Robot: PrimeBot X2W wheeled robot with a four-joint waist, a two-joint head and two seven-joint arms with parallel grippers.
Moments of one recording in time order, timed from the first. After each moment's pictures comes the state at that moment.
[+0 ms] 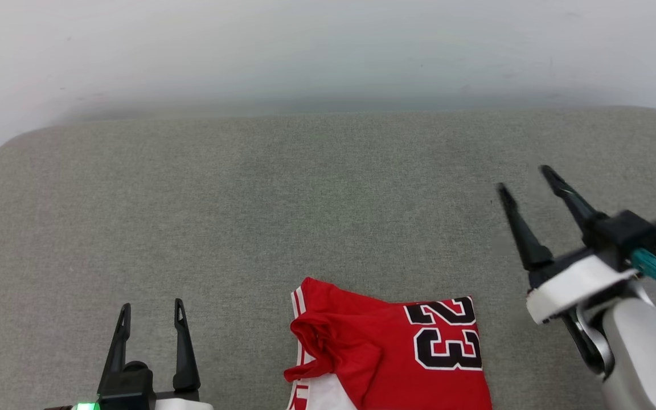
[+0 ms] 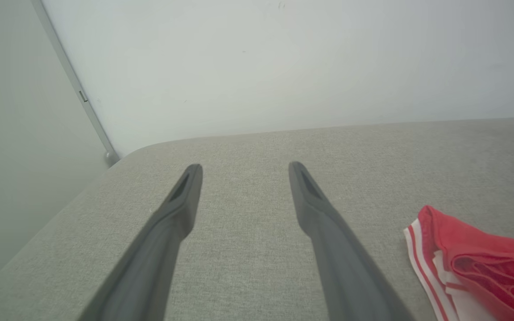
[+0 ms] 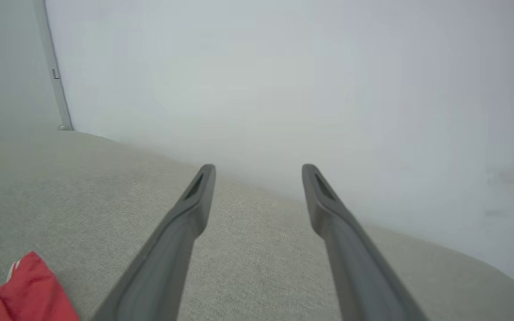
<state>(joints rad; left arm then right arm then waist) 0.15 0.08 -0.07 -0.06 -0.01 0.21 -0.26 -0.41 -0.32 0.33 0.35 0.24 0.13 -0.26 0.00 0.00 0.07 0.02</state>
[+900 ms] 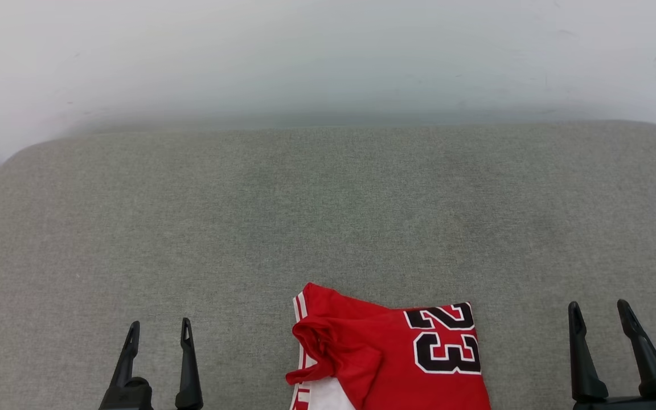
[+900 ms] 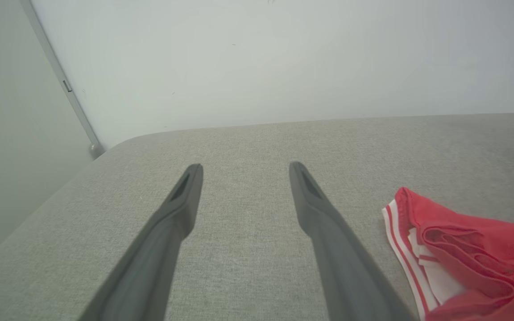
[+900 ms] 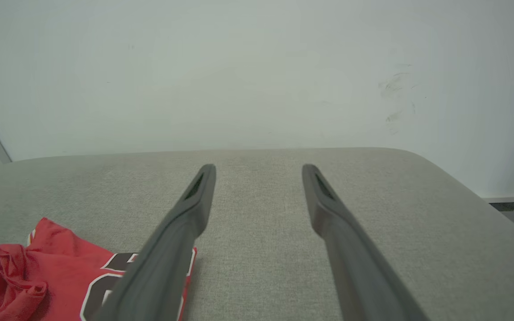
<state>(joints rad) 0.19 0.08 -0.05 -0.05 -0.03 0.13 -0.26 0.20 -0.05 -0.09 -0.08 0.11 0.13 -0.26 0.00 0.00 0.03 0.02</state>
